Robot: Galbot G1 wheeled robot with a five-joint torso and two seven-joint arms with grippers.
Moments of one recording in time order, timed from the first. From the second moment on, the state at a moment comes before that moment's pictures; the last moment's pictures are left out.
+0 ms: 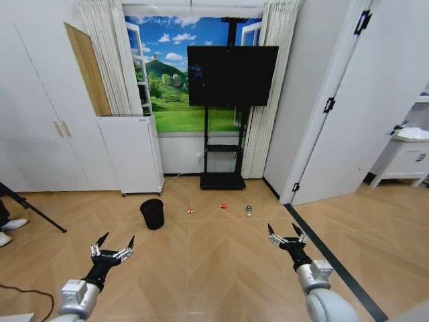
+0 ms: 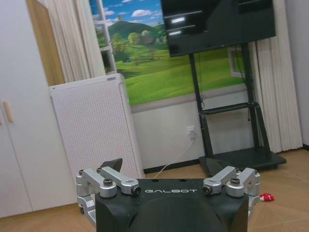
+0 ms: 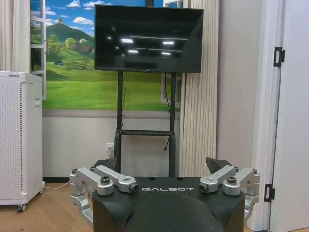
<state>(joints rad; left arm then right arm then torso) 1.62 -1.42 -0.93 -2.16 -0.13 0.14 0.26 -1.50 1.36 0.74 2.07 0.25 -0.09 -0.06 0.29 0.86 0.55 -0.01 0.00</state>
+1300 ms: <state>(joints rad) 1.65 -1.45 -0.90 -2.13 -0.20 0.15 0.12 -1.51 1.37 0.76 2.06 0.24 -0.09 -0.01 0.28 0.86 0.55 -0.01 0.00</state>
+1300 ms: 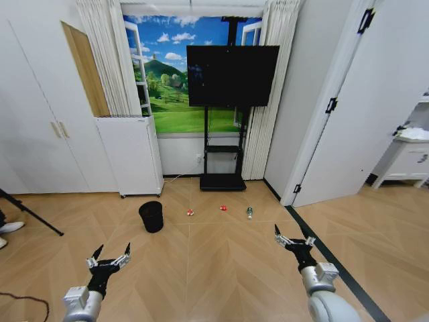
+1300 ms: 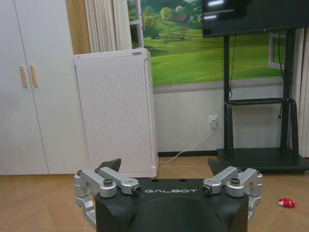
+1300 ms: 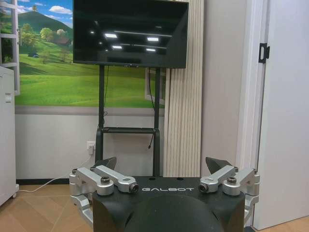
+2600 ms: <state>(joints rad) 1.67 -1.47 -0.90 -2.12 -0.18 0.14 0.12 -1.51 1.37 0.75 2.04 0.25 -0.08 -0.02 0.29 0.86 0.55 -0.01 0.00</state>
